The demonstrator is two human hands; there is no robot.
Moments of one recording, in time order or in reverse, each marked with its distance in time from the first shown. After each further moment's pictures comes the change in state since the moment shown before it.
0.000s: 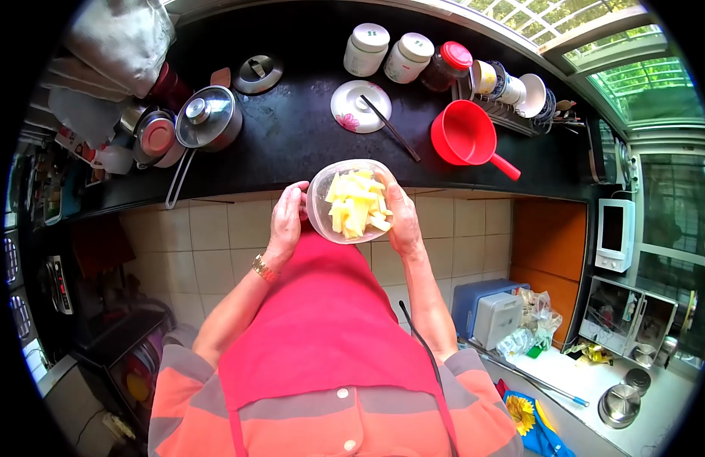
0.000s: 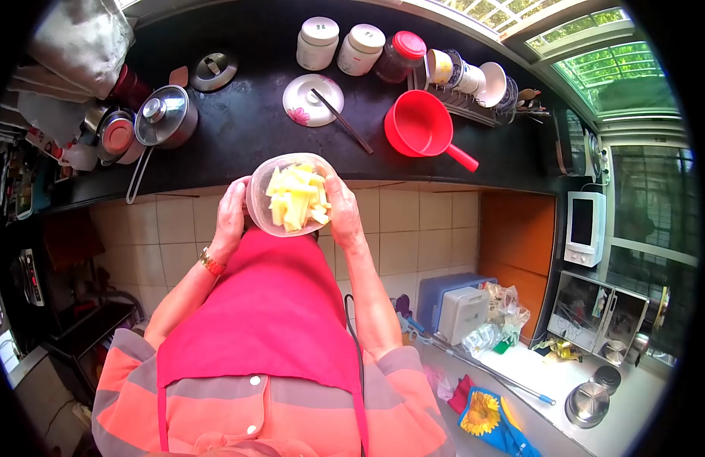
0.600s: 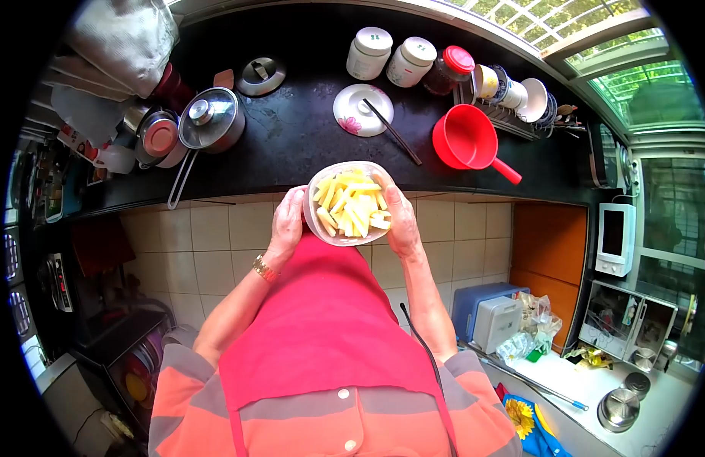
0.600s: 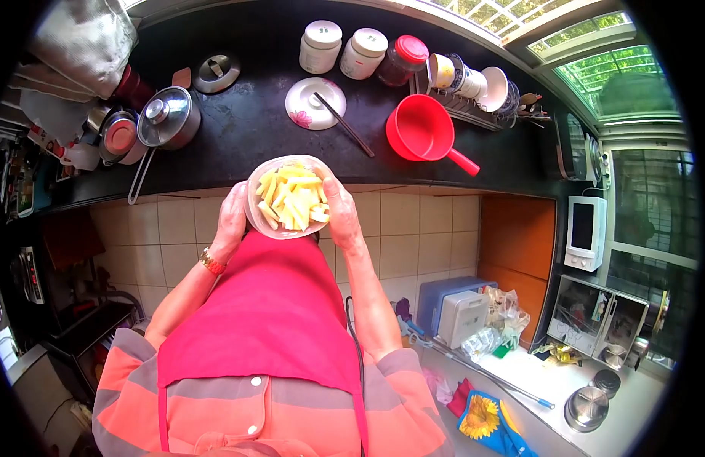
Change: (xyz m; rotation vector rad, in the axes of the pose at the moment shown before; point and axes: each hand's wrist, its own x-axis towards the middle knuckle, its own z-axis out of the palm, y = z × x) left_hand 0.008 -0.004 0.002 0.082 0.003 0.157; right_hand 0.005 0.001 0.007 0.003 0.034 -0.024
